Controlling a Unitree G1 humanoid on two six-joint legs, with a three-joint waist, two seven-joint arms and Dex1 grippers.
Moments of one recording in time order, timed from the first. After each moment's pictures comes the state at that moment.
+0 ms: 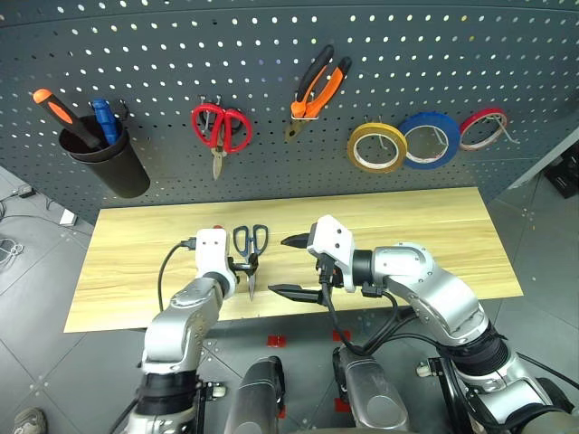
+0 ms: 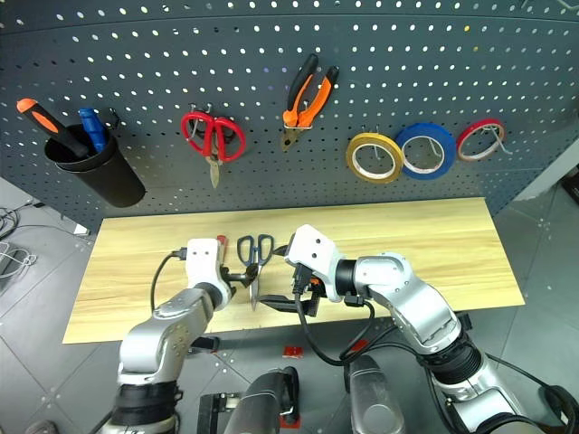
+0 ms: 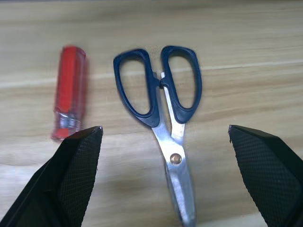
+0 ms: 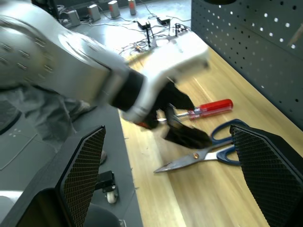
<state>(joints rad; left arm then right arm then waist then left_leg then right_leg) -0.22 0.18 0.09 -0.15 -0.26 0.84 0.01 -0.49 -0.35 0.42 -0.40 0.27 0.67 0.79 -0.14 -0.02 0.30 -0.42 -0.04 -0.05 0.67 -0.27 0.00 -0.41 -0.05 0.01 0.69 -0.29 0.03</state>
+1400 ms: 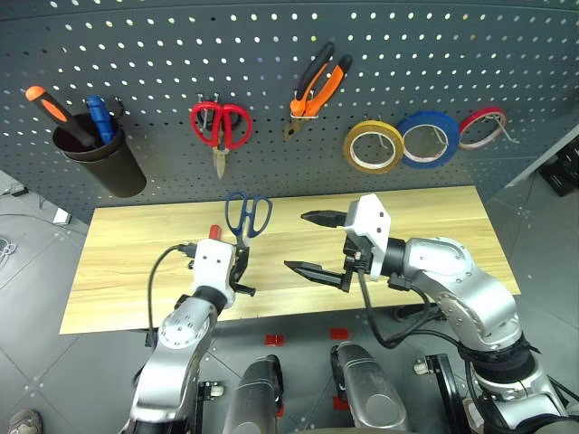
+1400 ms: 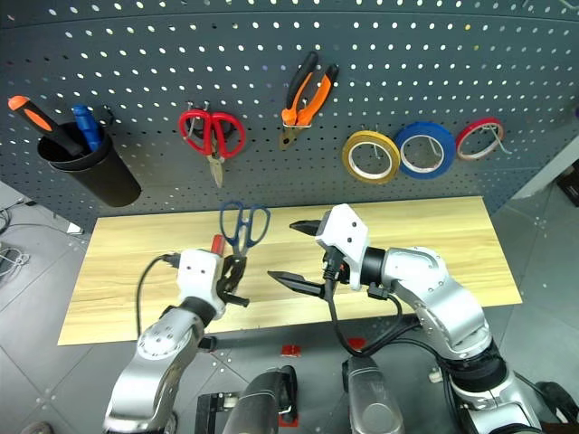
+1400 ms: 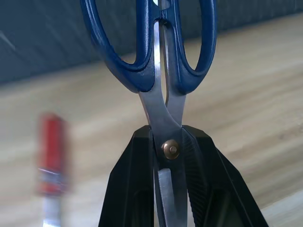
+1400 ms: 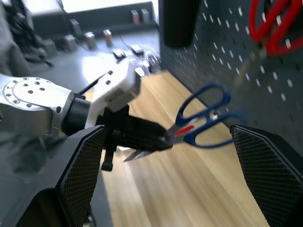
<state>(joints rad) 0.11 0.28 -0.01 -0.51 -0.06 0.37 -0.18 -0.42 -0.40 0.22 -0.53 0.42 0.62 0.77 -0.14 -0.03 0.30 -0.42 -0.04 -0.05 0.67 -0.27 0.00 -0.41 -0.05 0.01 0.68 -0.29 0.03</state>
